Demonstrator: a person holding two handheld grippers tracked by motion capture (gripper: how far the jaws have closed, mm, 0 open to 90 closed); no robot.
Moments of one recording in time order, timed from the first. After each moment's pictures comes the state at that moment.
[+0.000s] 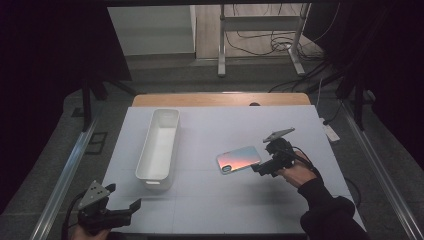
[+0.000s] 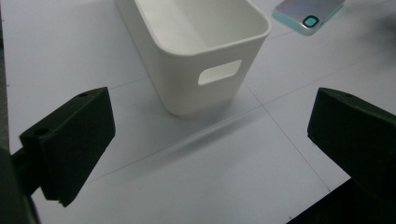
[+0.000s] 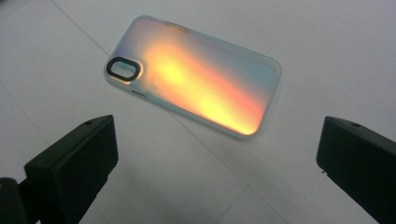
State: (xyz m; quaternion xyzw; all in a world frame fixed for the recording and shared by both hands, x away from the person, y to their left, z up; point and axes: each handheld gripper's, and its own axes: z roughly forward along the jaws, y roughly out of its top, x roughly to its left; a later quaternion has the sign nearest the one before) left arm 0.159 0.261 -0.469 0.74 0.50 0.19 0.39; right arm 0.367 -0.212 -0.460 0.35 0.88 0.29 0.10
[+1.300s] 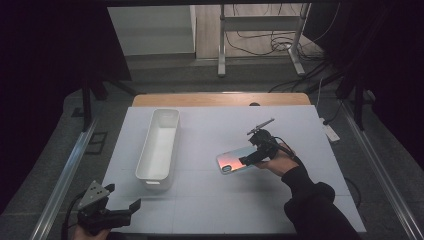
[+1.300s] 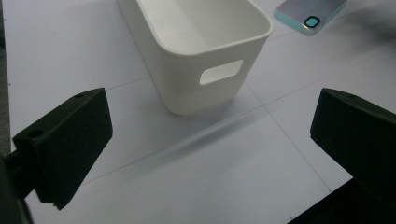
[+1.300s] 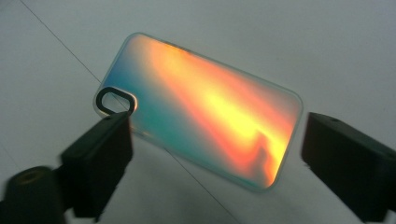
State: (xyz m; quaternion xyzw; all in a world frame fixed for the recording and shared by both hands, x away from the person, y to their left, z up) left arm 0.159 0.262 -0.469 0.74 0.51 0.19 0.39; right arm 0.399 -0.173 -0.468 0.36 0.90 0.25 0.08
